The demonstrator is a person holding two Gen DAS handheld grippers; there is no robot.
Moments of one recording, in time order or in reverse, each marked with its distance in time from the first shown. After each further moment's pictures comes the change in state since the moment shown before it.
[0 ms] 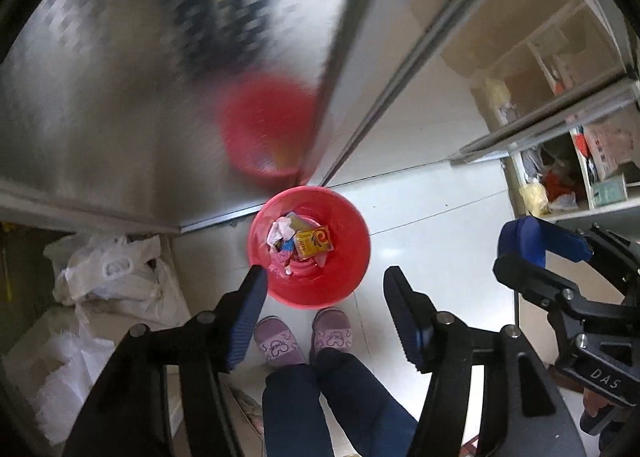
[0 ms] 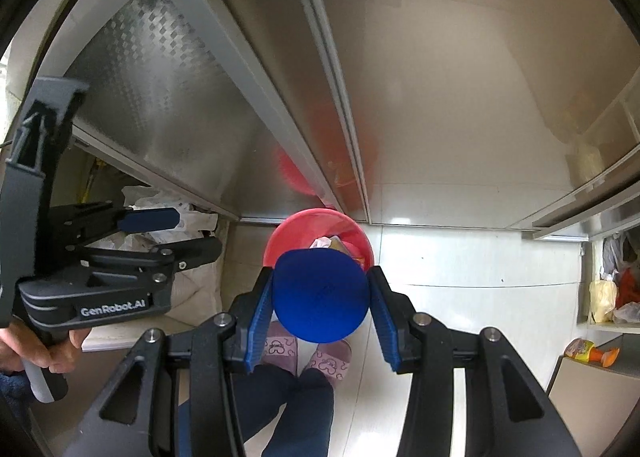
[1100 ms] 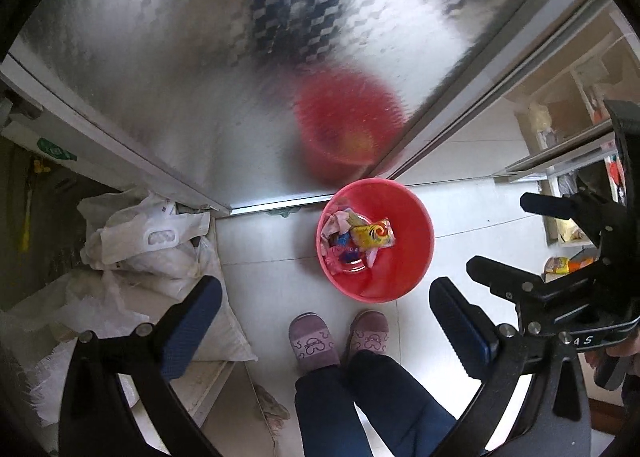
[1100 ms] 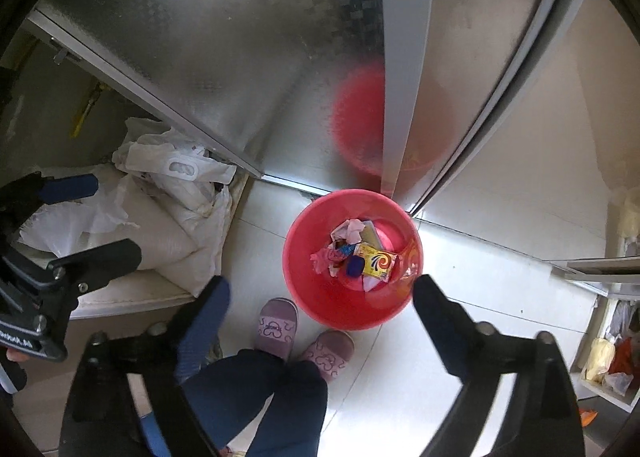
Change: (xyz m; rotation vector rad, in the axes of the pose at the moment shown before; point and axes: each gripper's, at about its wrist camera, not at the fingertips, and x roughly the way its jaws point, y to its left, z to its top) left arm -0.006 0.080 -0.040 -0.101 -0.046 0.083; right arm 0.084 0.050 0.013 -0.222 0.152 0.013
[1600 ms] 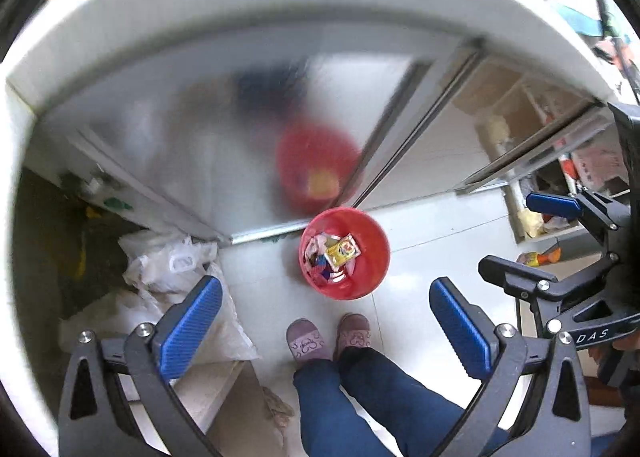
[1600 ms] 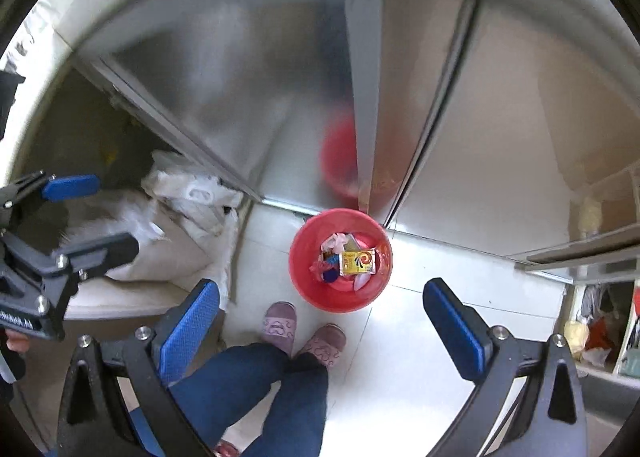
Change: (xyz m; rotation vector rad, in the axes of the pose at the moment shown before) left arm -0.168 -0.035 0.004 0.092 -0.107 -0.037; right arm -0.160 0.020 -0.013 0.061 -0.100 -0.049
